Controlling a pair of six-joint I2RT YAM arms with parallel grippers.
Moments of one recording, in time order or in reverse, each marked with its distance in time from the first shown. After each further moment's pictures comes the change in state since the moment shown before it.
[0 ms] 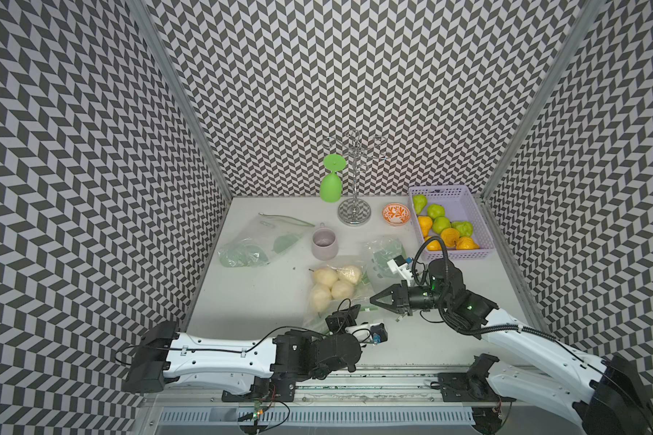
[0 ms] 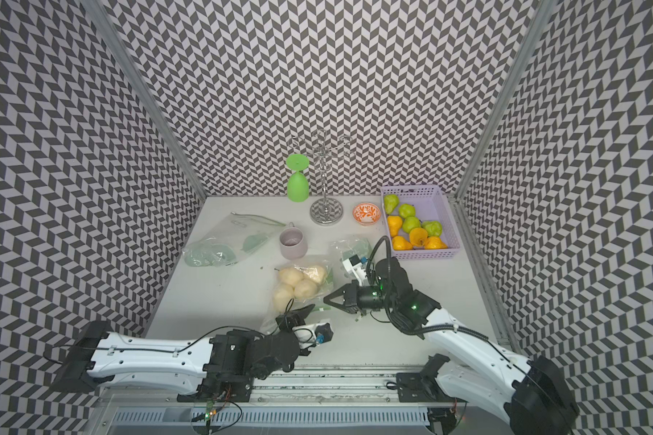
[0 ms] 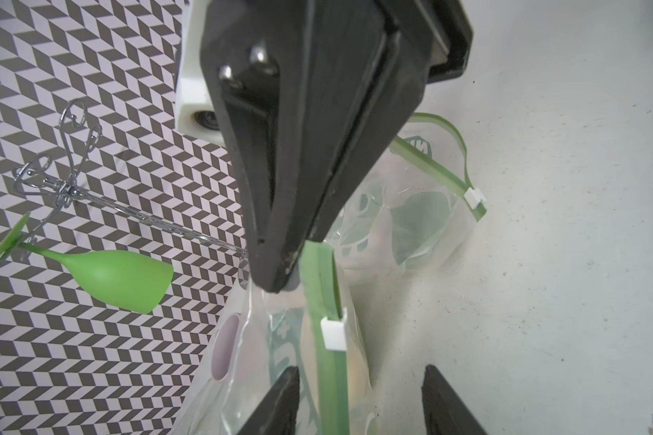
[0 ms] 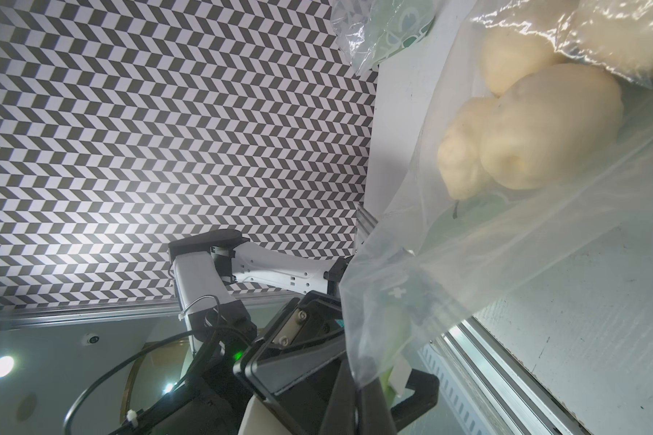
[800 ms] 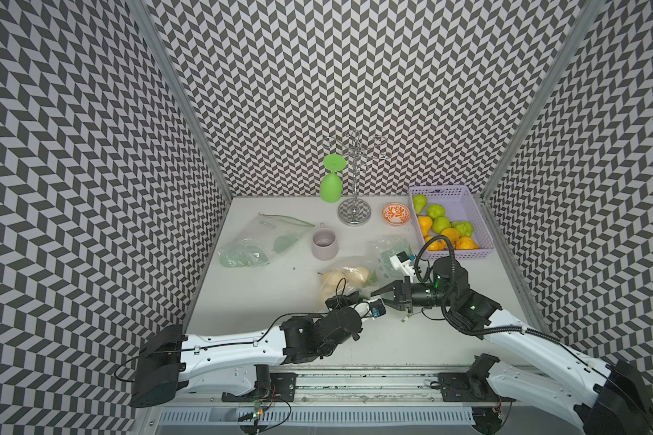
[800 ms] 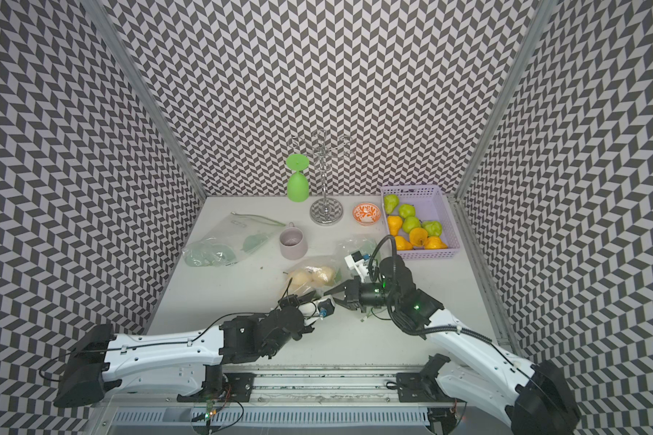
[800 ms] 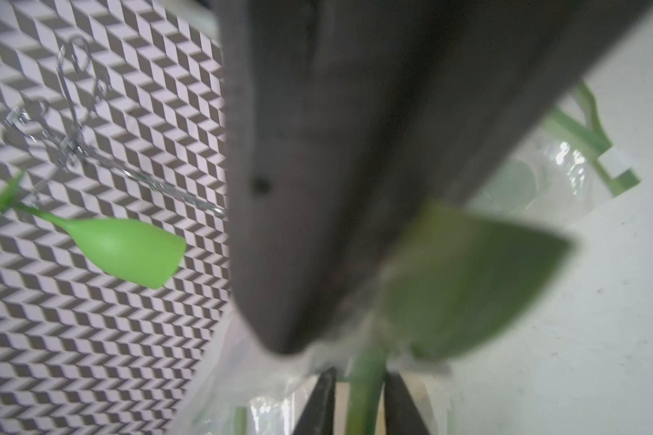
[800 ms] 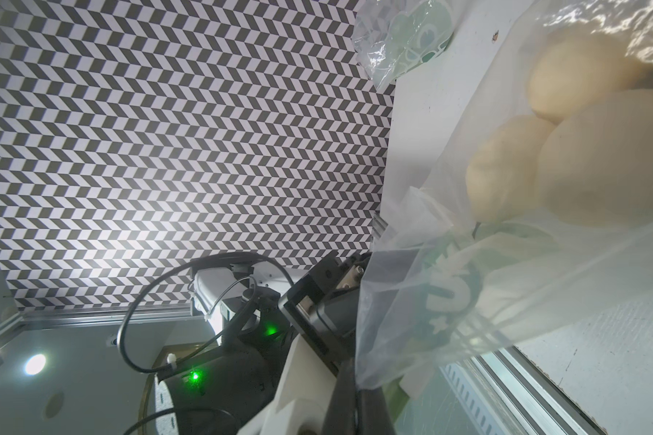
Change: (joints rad) left arm 0.201 0.076 0.006 0.123 0.073 0.085; right arm -0.009 -0.027 0.007 0.047 -0.007 0.069
